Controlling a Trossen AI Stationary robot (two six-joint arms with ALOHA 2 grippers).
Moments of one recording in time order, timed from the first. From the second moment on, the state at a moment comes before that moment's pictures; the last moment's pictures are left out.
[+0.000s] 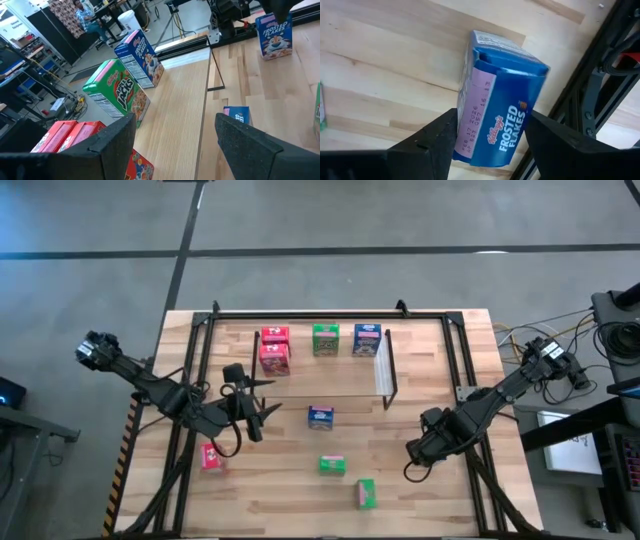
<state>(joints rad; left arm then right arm) -0.52 1.07 0.90 -0.32 -0.93 0.05 0.61 1.35 1.05 -1.25 -0.16 1.85</state>
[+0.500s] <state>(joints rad) -0.52 1.07 0.90 -0.32 -0.93 0.05 0.61 1.35 1.05 -1.24 -0.16 1.83</state>
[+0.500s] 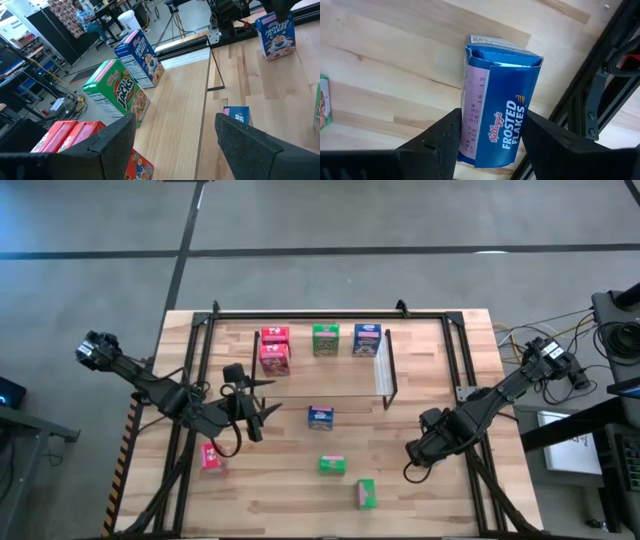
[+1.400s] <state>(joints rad) -0.52 1.07 0.90 -0.32 -0.93 0.05 0.61 1.35 1.40 -1.19 0.09 1.48</state>
